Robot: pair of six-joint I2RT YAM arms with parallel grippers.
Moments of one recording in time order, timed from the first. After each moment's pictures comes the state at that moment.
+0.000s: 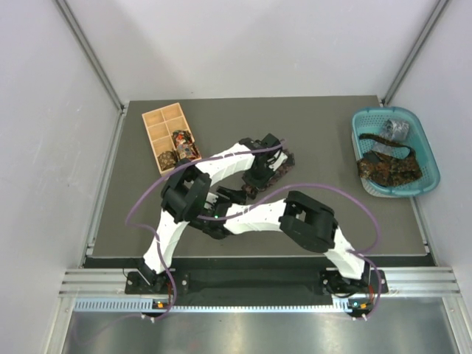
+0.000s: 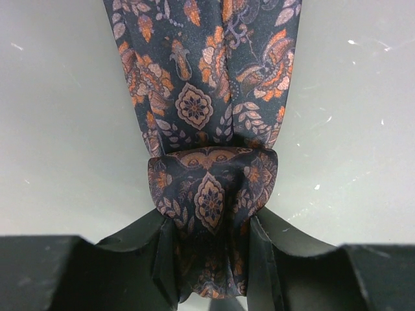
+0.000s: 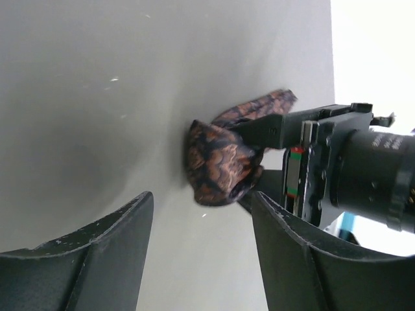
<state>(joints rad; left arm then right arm) -0.77 2.24 1.81 -0.88 0.01 0.02 1.28 2.17 1.53 -0.60 1.07 0.03</state>
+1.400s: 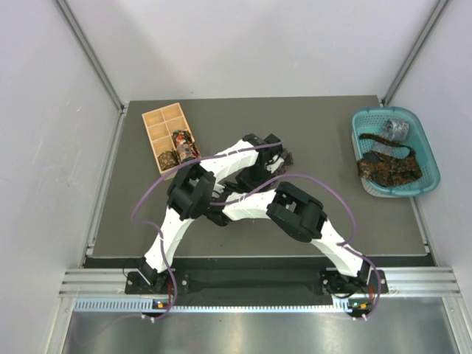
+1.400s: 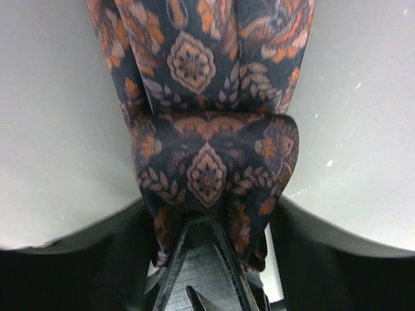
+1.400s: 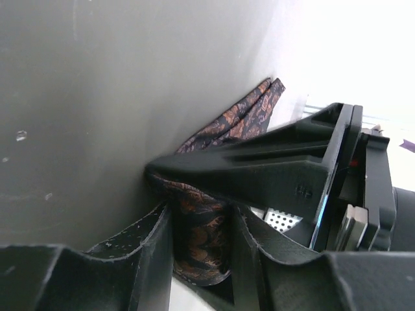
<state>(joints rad) -0.76 2.33 1.96 -1.10 0.01 -0.02 1.14 2.34 1.62 -0.64 1.14 -0.07</state>
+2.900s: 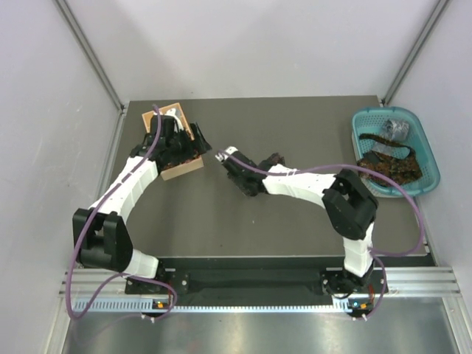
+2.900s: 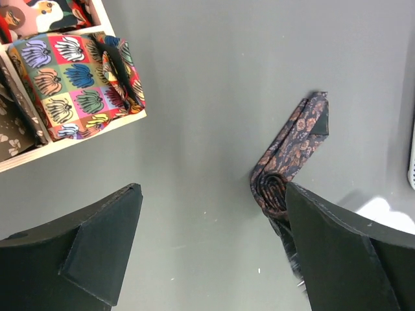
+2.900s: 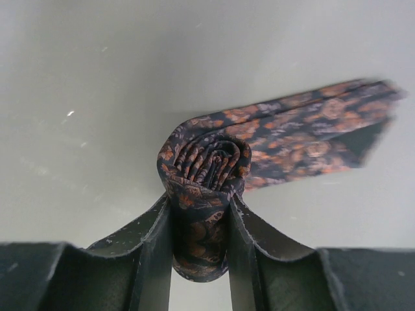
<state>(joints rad) -0.20 1.45 1.16 -0.39 0.19 -0.53 0.95 1.93 1.42 -0.49 0.43 0.05</state>
